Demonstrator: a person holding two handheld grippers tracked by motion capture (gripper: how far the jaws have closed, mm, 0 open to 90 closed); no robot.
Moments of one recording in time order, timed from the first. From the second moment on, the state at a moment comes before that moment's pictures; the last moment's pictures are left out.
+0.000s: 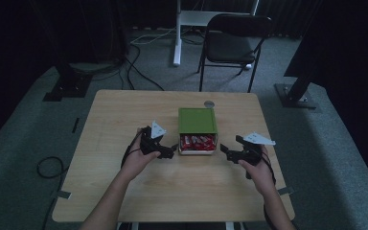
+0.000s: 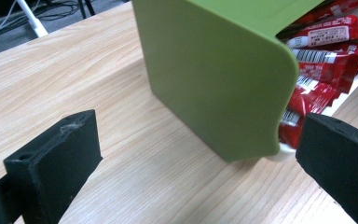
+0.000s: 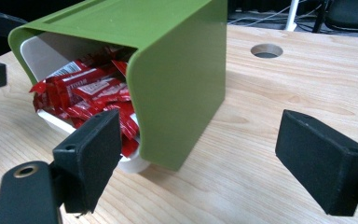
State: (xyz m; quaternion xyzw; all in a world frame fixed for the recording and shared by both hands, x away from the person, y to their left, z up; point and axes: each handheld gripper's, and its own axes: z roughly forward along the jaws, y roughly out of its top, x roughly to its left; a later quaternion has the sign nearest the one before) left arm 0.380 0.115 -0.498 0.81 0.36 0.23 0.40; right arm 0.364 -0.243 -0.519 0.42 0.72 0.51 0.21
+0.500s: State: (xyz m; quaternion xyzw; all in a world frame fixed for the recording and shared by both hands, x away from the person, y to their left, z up) left arm 0.370 0.147 -0.505 0.80 0.38 0.24 0.39; right arm 0.351 -0.253 -0.528 0.43 0.72 0.49 0.21
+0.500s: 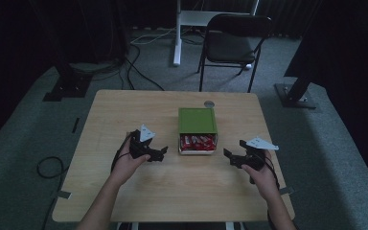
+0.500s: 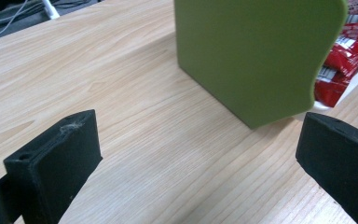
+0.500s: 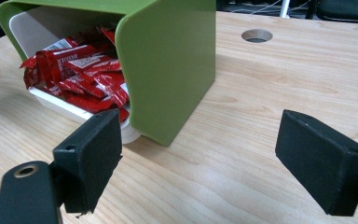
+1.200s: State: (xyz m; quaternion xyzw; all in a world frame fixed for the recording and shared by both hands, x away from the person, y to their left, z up) left arm 0.346 0.190 -0.523 0.78 0.43 0.25 0.38; right arm 0.331 -0.265 -0.543 0.44 0.73 0.48 0.21
